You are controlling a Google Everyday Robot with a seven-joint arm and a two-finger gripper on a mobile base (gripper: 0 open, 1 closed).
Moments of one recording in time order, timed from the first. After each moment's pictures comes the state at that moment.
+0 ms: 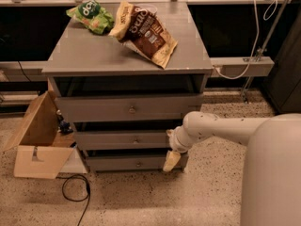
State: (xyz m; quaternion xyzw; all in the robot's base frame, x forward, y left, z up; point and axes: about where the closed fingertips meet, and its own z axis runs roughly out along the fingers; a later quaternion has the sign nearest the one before) arm 0.609 -0.080 0.469 -0.65 0.73 0.09 0.21
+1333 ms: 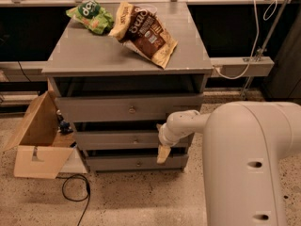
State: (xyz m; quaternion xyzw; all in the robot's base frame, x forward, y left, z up) arm 0.672 -0.048 0.431 -0.70 0.68 0.02 0.22
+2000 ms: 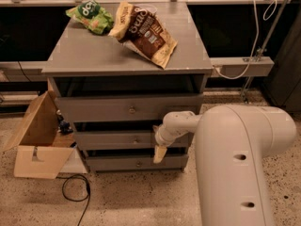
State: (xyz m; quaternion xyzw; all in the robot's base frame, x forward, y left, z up) arm 0.686 -0.028 0.404 -0.70 0.67 0.04 0.22
